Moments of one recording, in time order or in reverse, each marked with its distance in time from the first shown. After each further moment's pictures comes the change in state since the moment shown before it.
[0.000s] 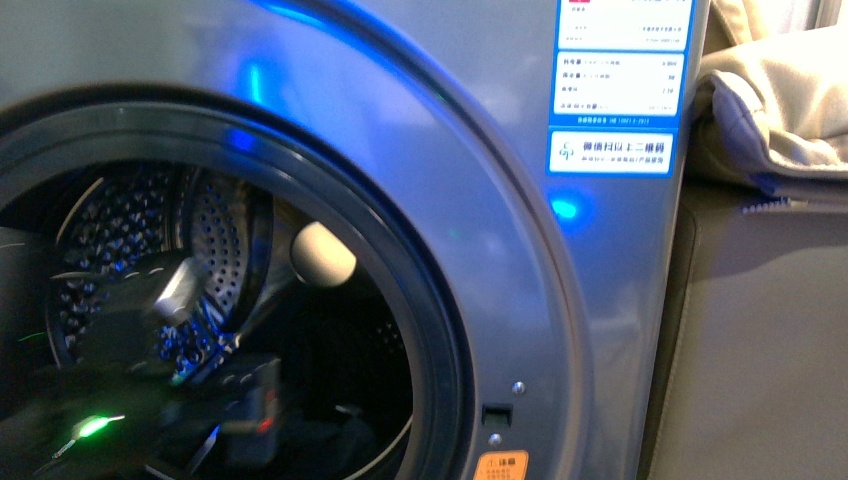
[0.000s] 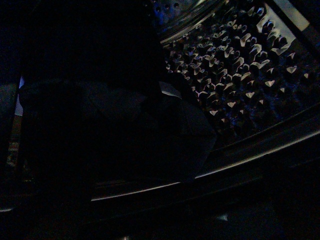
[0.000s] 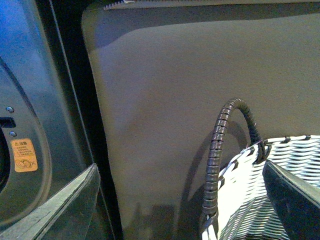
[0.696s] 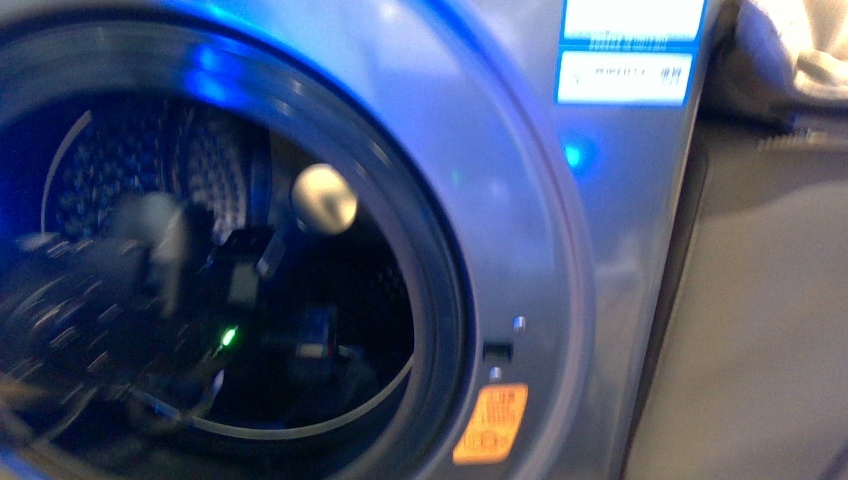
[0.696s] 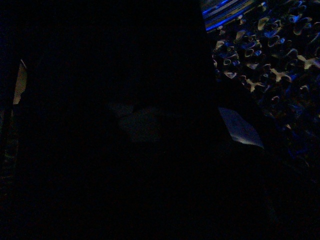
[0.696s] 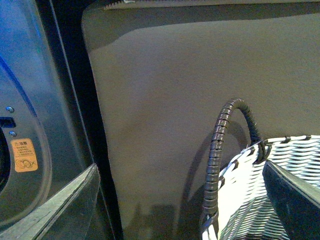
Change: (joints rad) left arm 0.022 0.377 0.471 -0.206 -0.061 0.050; right arm 0.000 0.000 0.000 0.000 0.000 0.000
